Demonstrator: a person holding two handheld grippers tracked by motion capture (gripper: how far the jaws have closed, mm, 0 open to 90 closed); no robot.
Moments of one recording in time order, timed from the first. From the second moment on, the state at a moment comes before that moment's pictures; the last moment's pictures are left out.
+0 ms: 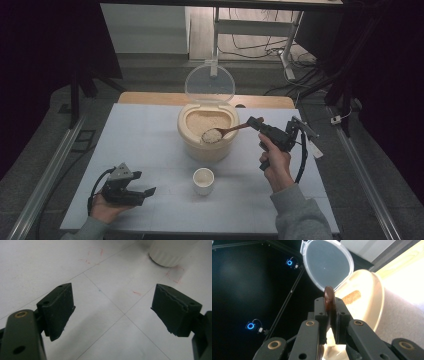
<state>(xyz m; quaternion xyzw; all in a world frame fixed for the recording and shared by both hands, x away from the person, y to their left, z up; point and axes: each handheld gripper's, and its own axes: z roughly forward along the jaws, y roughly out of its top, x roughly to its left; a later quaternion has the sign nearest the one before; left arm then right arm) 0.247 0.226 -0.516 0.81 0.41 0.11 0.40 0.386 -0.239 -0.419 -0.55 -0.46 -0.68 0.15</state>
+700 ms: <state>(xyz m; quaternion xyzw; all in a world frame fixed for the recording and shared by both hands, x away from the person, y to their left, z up) 0.247 0.227 -0.516 0.81 0.41 0.11 0.40 0.364 -0.238 -0.434 -0.55 -0.48 -0.66 0.18</state>
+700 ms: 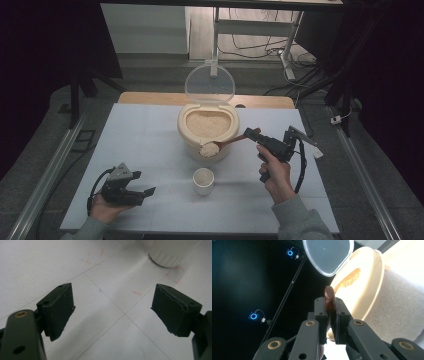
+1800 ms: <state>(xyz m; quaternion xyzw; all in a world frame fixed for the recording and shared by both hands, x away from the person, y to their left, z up) 0.247 0.227 -0.517 0.81 0.41 0.11 0.40 0.355 -0.232 -0.454 -0.55 -0.55 -0.60 0.16</state>
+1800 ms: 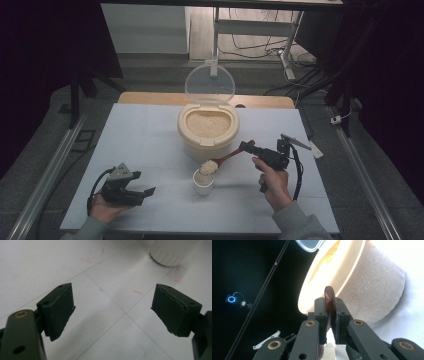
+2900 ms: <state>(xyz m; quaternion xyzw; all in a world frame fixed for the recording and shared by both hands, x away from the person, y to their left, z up) 0.247 0.228 -0.517 0.81 0.41 0.11 0.40 0.351 -0.211 -0.430 -0.51 -0.64 -0.58 0.07</state>
